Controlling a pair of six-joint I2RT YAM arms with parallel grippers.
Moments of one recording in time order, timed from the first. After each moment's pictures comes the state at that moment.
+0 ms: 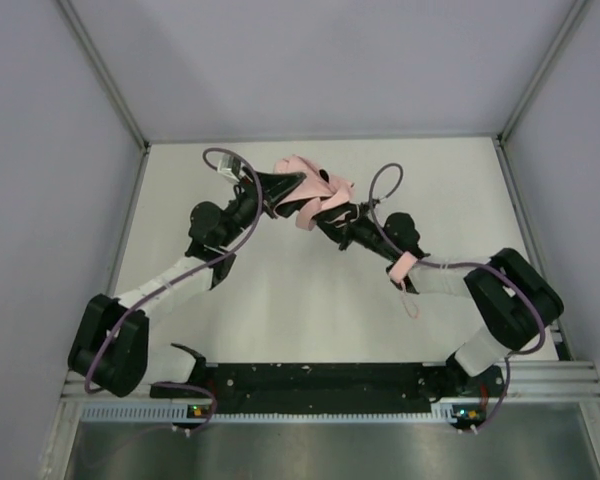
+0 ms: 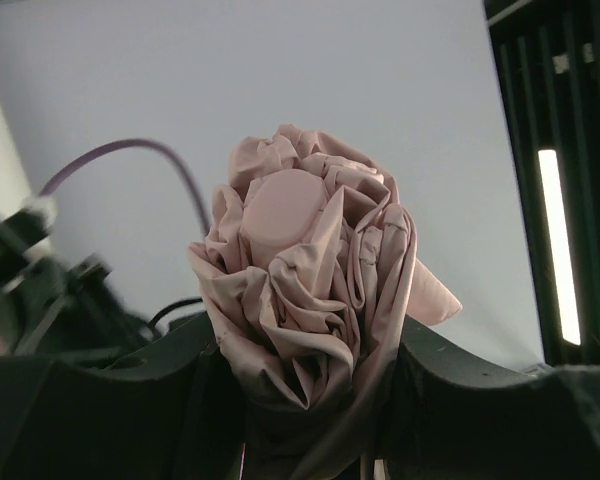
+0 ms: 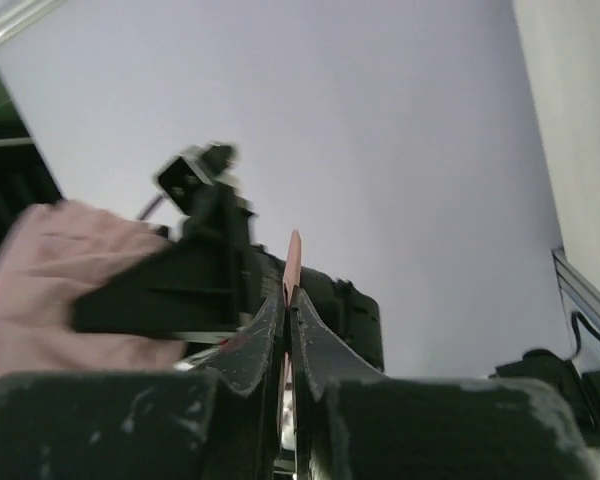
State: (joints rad) left arm -0.45 1.36 0.75 1.05 0.42 -1.68; right arm 0.63 1.57 0.63 0.97 -0.38 2.00
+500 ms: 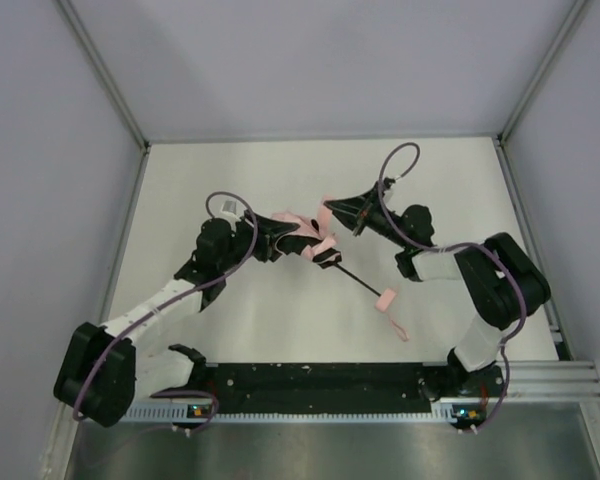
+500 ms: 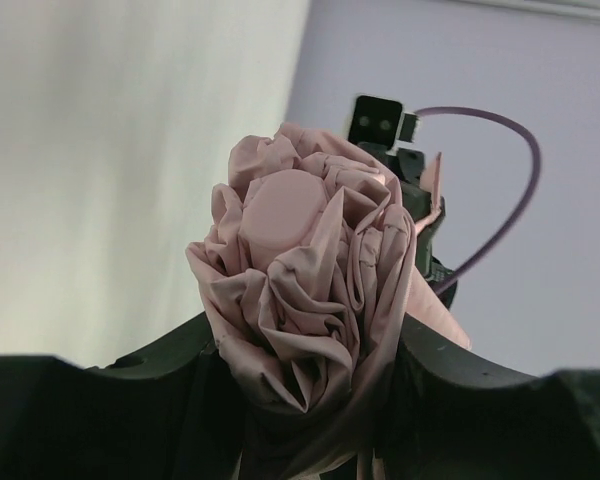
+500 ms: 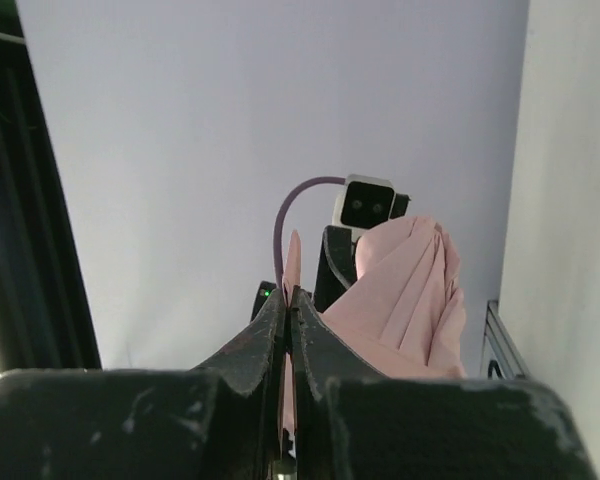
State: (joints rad) left arm -0.44 1.14 0.56 0.39 0.36 -1.53; right arm 0.44 1.68 0.66 1.27 -0.53 1.84
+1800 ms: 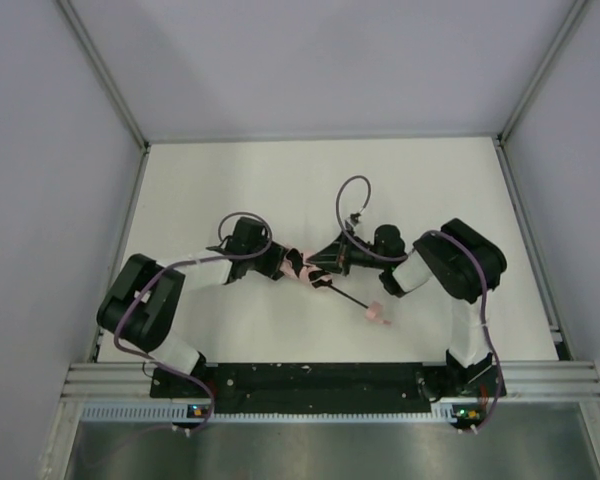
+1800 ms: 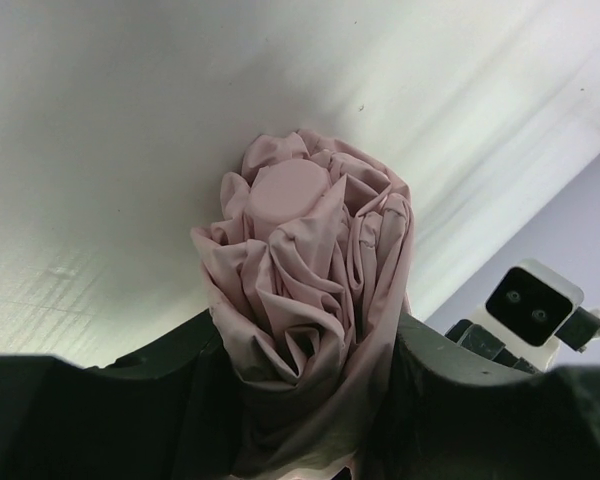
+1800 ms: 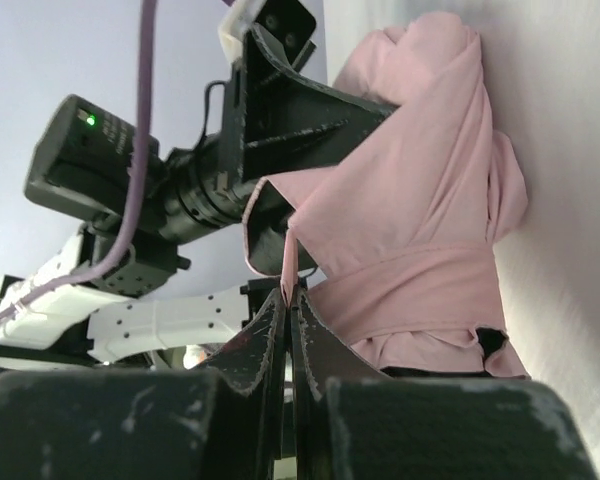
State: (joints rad) left arm -0.45 1.57 0.67 0.06 0.17 -1.55; right arm 0.56 1.97 0.63 1.23 -0.76 1.54
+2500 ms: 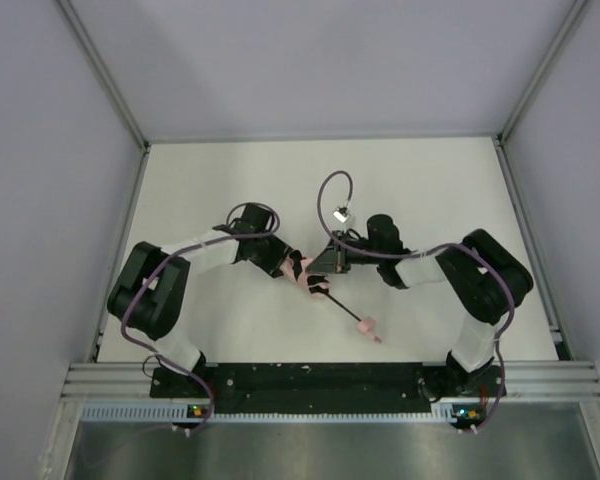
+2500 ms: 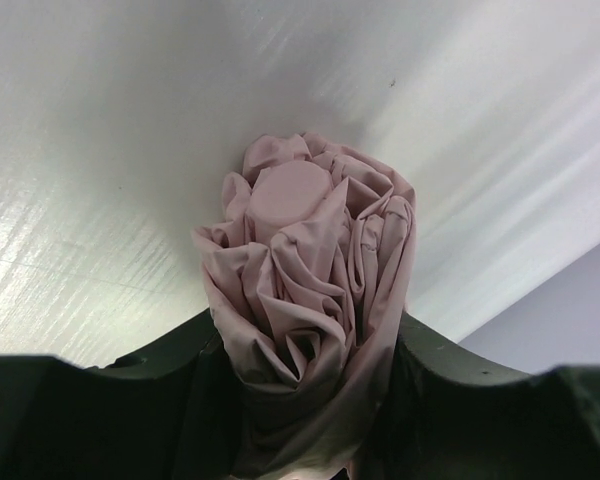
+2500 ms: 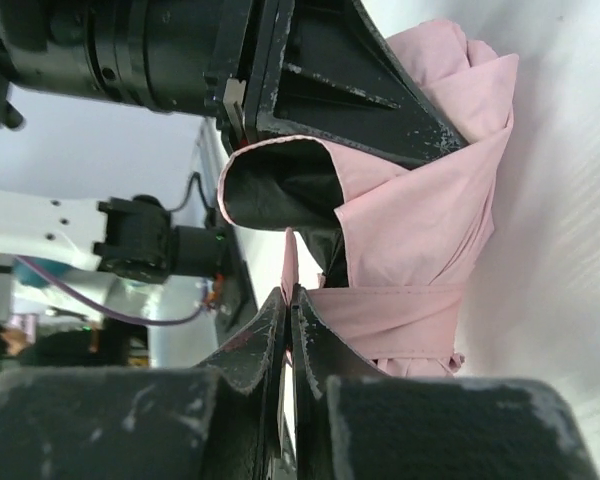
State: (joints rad) left arm -0.45 1.65 0.88 -0.28 0.21 -1.39; right arm 0.59 1.80 0.65 0.89 -0.81 0.94
